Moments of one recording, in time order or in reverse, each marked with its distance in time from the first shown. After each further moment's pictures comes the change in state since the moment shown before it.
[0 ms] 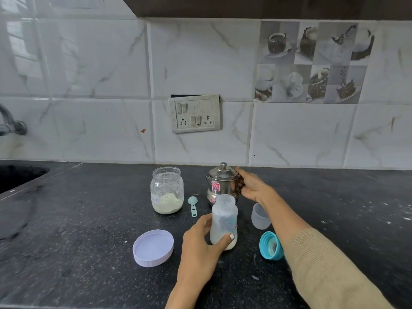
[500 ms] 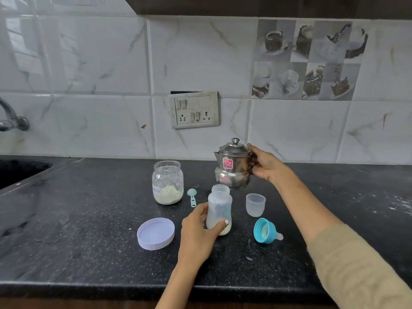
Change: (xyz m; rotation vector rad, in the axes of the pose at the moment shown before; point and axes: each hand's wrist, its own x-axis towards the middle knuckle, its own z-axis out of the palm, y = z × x) left_hand 0.001 -0.003 0.001 -0.035 0.049 0.004; right_hand -0.060 -0.053 -0.006 0.139 -0.016 -0.053
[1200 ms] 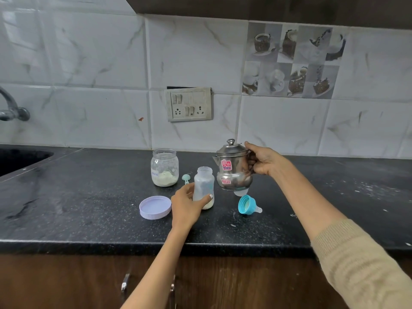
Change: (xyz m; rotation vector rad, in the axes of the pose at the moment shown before) left_hand -0.006 0.007 -0.006 0.008 0.148 -0.035; right_hand -0.062 -0.003 -0.026 -0.213 0.036 0.060
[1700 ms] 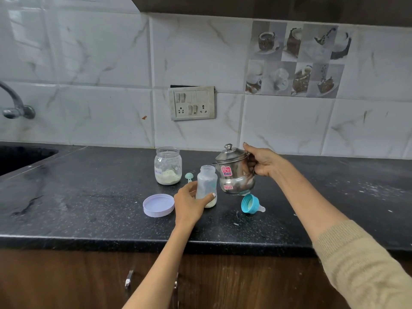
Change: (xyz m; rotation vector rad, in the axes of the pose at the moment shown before) left_hand 0.002 -0.003 0.000 -0.019 0.009 -0.005; right_hand 0.012 0.009 0.005 -0.131 0.014 -0.031
